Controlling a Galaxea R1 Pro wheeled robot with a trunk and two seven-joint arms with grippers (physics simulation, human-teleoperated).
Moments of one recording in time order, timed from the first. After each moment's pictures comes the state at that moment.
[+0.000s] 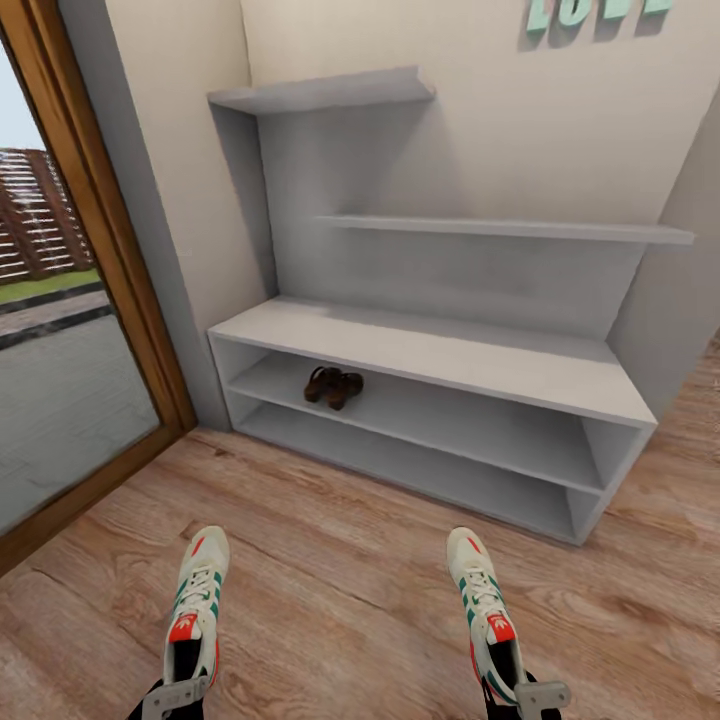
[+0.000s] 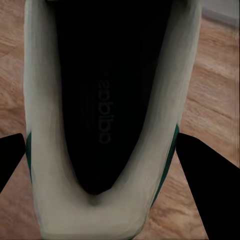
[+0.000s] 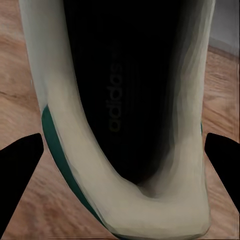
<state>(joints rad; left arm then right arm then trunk) -0.04 -0.01 0.27 -0.77 0.02 -0.38 -0.15 -0.23 0.00 -0.24 -0.33 0.33 -0.61 -0.04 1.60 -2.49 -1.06</state>
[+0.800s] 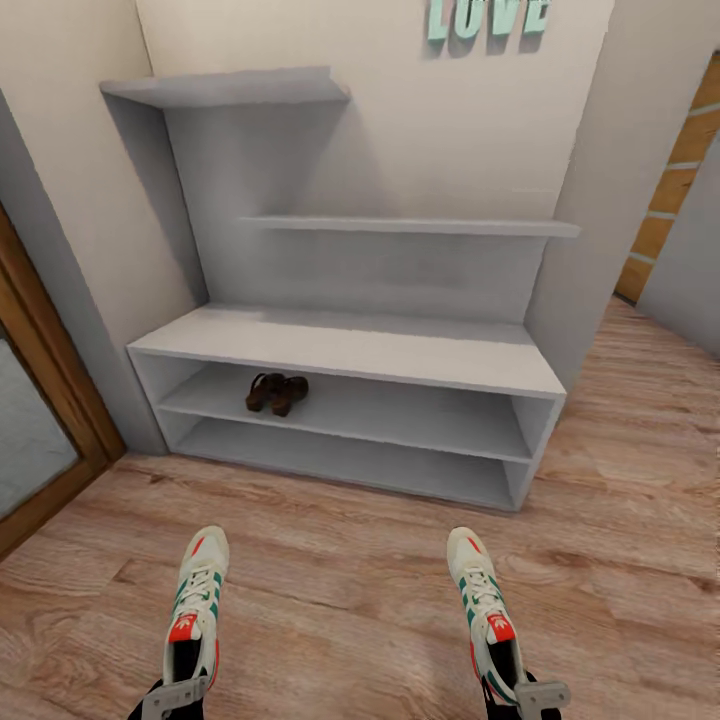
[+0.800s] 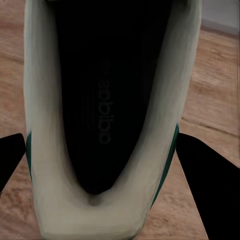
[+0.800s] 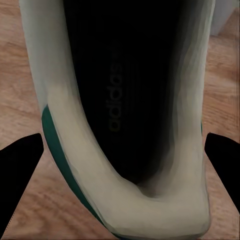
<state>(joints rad) -0.04 -0.01 0.27 -0.77 0.03 -0.38 -0.15 -0.23 0.00 -0.24 -0.33 0.33 -0.61 -0.04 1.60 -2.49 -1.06</state>
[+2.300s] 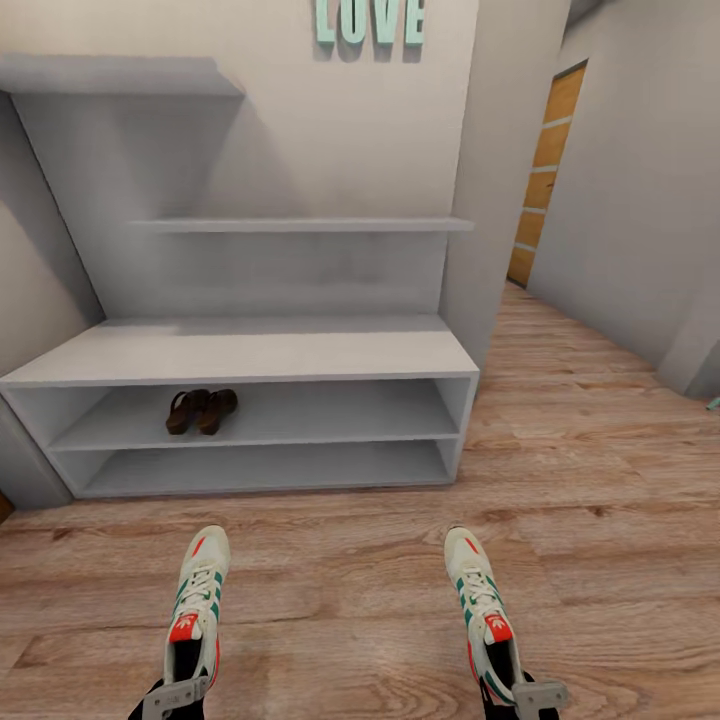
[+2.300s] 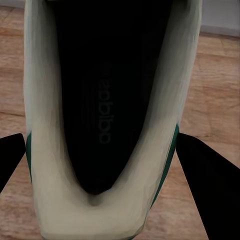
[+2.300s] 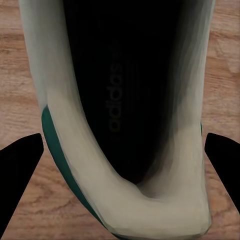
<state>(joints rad) -0.04 -0.01 0.27 -0.77 0.02 -0.38 -0.15 -0.23 0.00 -0.24 -0.33 0.34 -0.60 -0.03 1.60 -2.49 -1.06</state>
